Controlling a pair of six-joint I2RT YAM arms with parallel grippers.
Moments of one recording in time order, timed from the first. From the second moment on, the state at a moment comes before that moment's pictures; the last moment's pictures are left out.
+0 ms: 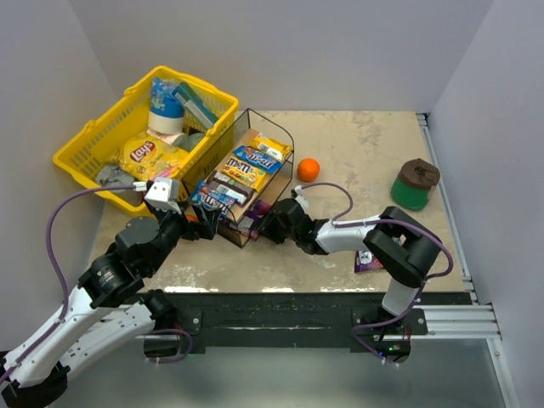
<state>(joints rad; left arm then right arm) -0.79 0.52 0.80 -0.49 -0.42 -0.36 0.90 1.76 0.82 0.29 0.14 1.35</state>
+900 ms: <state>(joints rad) -0.79 0.52 0.80 -0.49 -0.42 -0.36 0.91 1.64 0.73 0.25 0.15 1.23</state>
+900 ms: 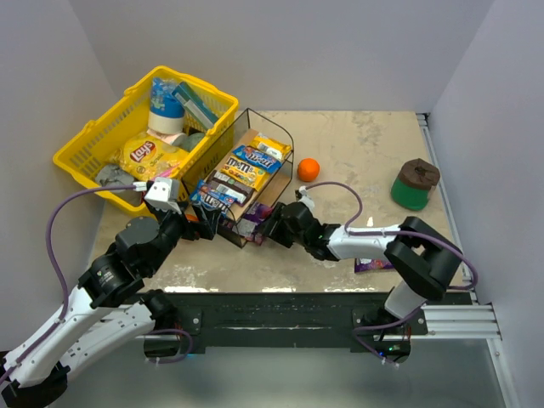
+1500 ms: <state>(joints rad) -0.79 0.52 0.80 -0.50 -0.43 -0.36 0.83 1.64 0.78 0.19 0.19 1.14</state>
